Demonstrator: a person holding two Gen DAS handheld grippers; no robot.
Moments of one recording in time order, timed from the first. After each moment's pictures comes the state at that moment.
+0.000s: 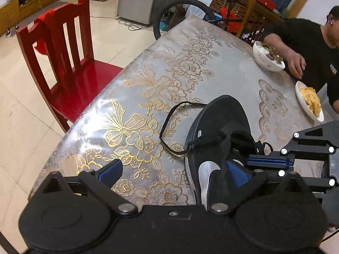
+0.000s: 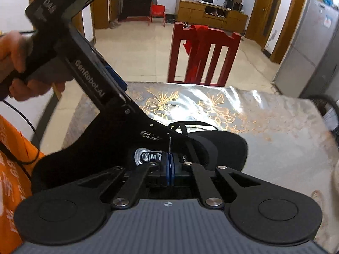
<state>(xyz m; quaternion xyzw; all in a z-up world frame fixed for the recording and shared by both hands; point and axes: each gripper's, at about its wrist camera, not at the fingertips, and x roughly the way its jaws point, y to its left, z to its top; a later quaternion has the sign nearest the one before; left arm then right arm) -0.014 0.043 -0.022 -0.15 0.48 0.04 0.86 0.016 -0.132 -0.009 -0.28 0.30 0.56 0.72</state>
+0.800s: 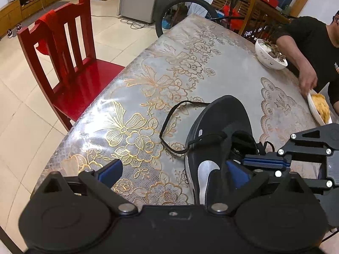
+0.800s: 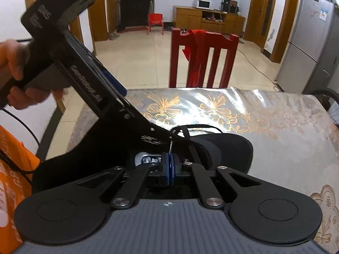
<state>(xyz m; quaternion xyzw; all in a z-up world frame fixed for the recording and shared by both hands) -0.013 0.044 -0.023 -0.15 0.49 0.05 0.86 0.015 -0.135 -0.017 -0.24 0.29 0.57 0.73</state>
